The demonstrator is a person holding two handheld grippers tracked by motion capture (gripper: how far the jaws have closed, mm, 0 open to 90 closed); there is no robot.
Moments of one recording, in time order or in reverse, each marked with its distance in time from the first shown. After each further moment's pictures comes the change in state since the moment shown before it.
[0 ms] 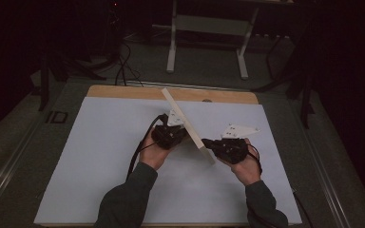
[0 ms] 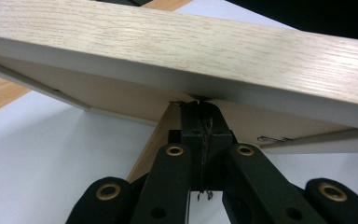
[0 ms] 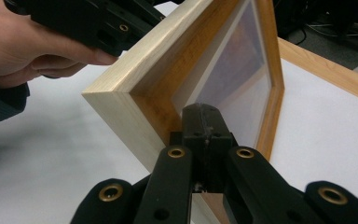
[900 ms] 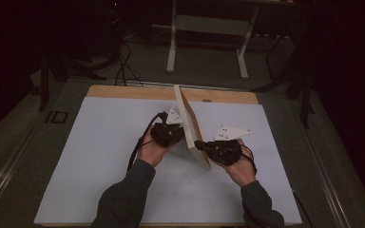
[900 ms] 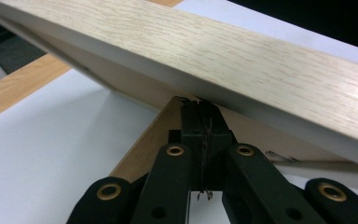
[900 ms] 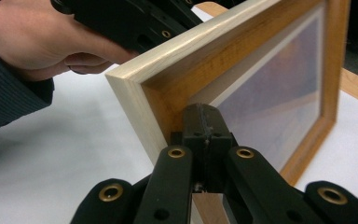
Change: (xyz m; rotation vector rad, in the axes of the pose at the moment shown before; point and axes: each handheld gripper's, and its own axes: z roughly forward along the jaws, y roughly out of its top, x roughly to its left) left arm 0.007 0.001 0.001 0.004 -0.029 0.023; right arm 0.016 0.008 0.009 0.008 0.032 -0.049
